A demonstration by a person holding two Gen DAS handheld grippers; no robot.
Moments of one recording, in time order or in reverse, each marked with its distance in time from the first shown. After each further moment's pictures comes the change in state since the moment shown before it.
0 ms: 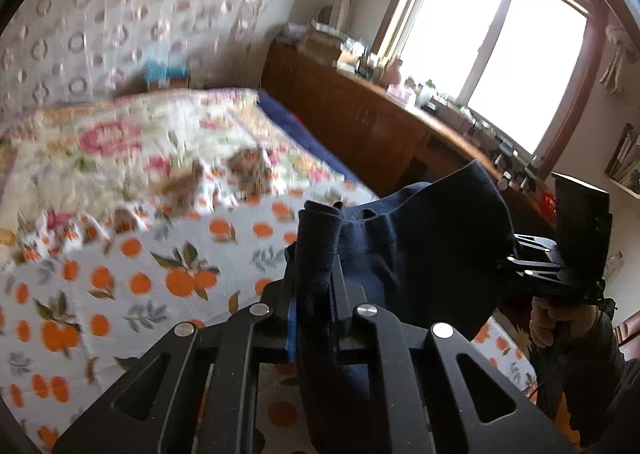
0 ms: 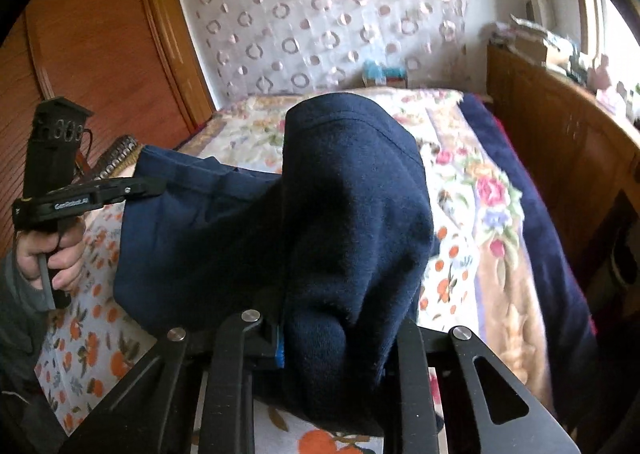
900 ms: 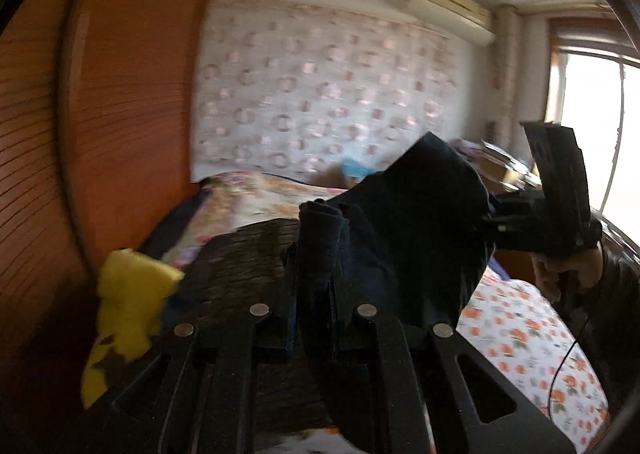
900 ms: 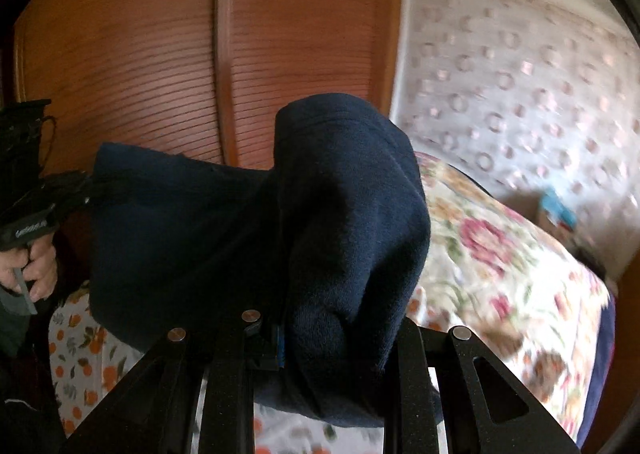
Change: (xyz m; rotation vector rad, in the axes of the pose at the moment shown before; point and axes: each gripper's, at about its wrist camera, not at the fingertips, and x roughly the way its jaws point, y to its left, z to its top) left arm -0.262 0.151 -0.085 -0.204 -0.393 0.642; right arm 0.122 0.280 0.170 -0.627 -0.046 0.405
